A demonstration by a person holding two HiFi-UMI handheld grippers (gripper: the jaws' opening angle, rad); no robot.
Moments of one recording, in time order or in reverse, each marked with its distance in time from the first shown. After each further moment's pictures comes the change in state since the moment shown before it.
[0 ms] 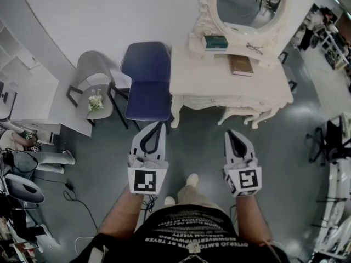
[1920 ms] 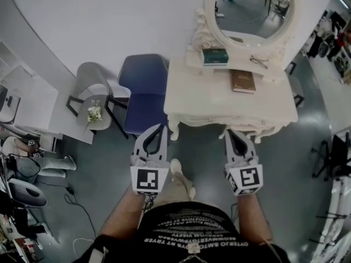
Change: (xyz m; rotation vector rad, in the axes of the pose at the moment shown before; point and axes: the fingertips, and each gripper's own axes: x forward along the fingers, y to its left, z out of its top) left arm 0.138 -0.012 -0.012 0.018 0.089 0.041; right arm 0.100 -0.115 0.000 0.015 -0.025 0.065
